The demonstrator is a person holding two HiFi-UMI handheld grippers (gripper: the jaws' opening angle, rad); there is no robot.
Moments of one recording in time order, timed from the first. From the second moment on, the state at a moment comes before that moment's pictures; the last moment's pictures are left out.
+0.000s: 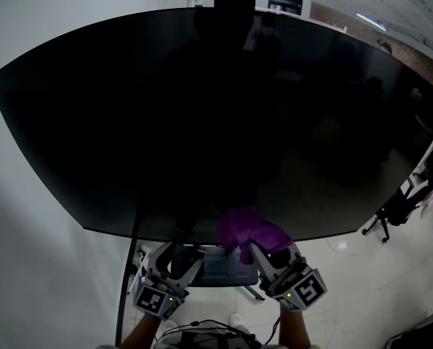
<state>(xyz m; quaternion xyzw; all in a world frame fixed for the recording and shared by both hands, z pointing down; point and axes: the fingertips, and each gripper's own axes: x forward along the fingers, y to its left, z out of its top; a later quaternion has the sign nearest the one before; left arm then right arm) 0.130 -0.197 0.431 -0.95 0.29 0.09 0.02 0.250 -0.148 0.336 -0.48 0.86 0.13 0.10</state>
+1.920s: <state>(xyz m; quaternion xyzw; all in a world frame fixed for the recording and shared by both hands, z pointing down) 0.419 -0.020 0.403 -0.99 -0.12 0.07 0.00 0.606 -0.107 -0.048 -0.76 0.45 0.44 -0.17</state>
